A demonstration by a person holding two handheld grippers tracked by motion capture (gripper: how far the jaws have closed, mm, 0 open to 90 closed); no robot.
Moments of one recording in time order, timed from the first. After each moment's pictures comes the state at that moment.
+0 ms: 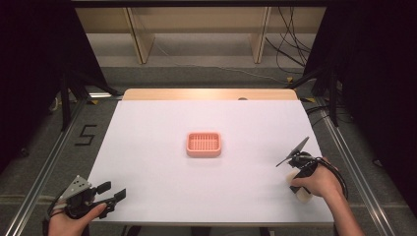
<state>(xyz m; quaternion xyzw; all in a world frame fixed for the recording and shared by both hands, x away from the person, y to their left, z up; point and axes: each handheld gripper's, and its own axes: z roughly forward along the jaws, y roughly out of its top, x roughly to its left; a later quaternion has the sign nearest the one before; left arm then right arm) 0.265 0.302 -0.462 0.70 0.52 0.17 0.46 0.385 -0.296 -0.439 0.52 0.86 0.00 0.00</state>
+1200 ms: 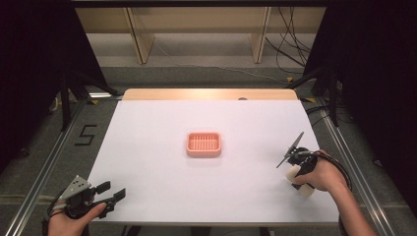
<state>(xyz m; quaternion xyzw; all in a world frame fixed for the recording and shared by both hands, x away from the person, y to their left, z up) 0.265 0.302 -0.462 0.70 0.52 0.17 0.46 0.391 -0.289 -0.419 0.44 0.90 -0.02 0.00</state>
